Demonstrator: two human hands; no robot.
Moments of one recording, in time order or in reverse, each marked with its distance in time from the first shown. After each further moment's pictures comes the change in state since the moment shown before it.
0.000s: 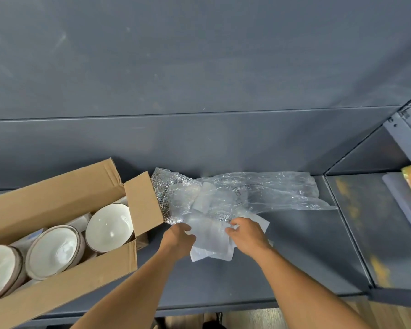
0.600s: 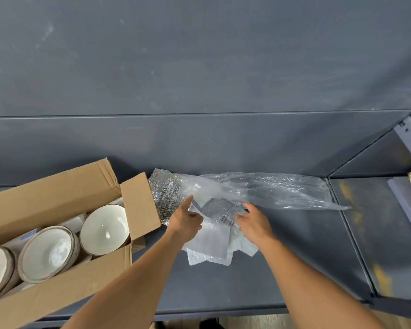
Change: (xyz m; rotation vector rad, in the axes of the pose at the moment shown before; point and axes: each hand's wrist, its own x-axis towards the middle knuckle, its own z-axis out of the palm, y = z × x) left_hand 0.005 0.048 -0.011 -0.343 -0.046 0.125; right_hand 0.034 -0.001 -0.019 0.323 0.065 0.079
